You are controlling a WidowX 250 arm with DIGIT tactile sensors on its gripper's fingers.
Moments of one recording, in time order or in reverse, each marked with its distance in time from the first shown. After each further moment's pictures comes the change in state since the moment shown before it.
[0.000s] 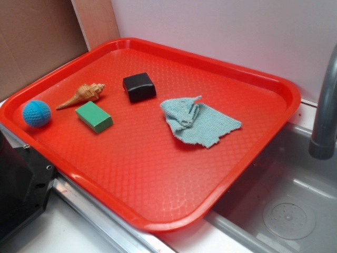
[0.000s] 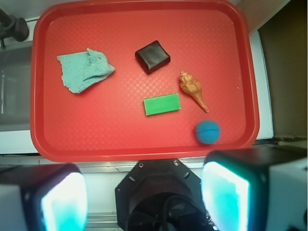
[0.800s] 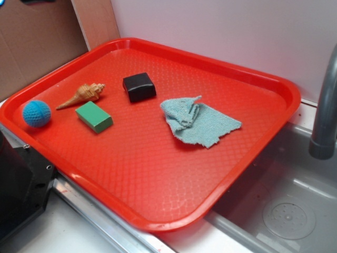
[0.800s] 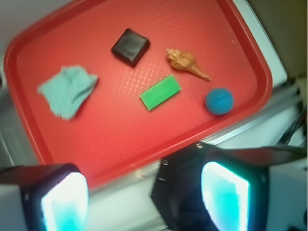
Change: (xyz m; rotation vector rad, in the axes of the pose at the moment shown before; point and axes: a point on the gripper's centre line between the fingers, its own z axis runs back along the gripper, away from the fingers) arm 0.012 -0.002 -0.028 -0.052 0.032 0.517
